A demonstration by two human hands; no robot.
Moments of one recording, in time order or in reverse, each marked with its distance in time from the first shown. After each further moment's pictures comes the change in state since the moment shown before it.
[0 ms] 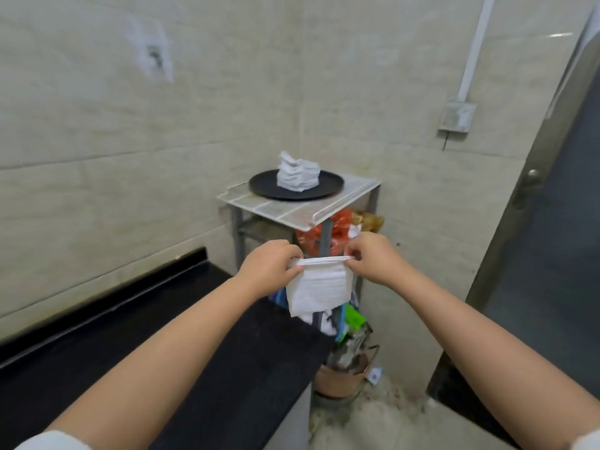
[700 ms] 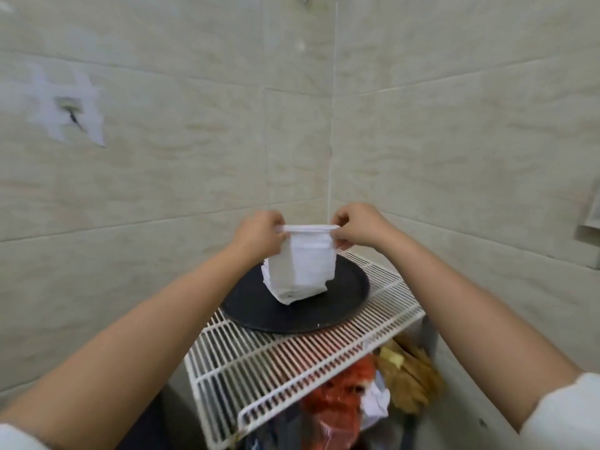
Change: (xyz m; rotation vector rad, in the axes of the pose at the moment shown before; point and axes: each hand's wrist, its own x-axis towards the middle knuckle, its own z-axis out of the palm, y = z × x) left_hand 0.414 -0.079 -0.009 -0.070 0.315 -0.551; right_hand 0.436 0.166 -0.053 0.460 -0.080 -0.190
